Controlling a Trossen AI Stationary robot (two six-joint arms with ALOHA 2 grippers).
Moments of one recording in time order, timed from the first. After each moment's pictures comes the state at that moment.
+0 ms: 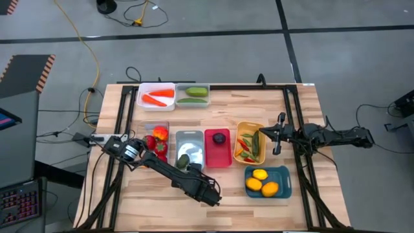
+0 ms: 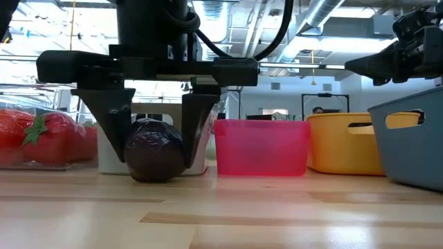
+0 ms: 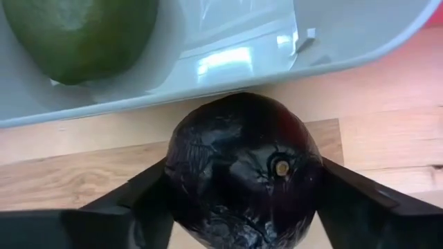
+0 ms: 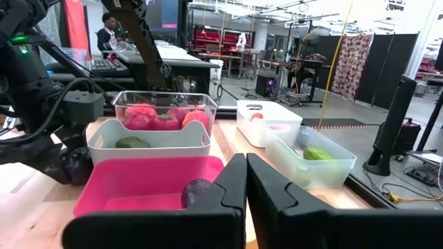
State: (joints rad) left arm -0.45 2.29 1.86 -1.24 -0.27 -1.92; right arm 0.07 0.02 0.02 0.04 0.32 -0.12
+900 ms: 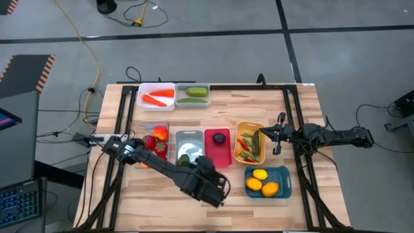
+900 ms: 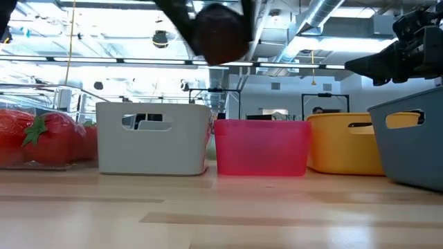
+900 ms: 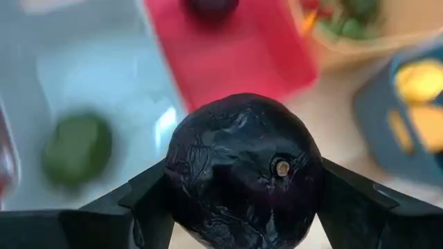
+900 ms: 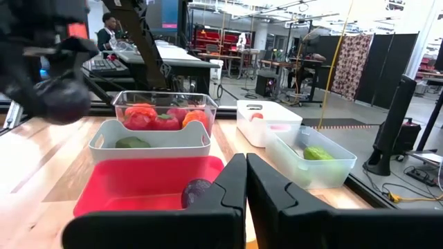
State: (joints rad) left arm -0.46 2.28 2.27 -1.46 -0.53 -1.70; right arm 0.07 0.02 0.02 0.04 0.32 -0.12
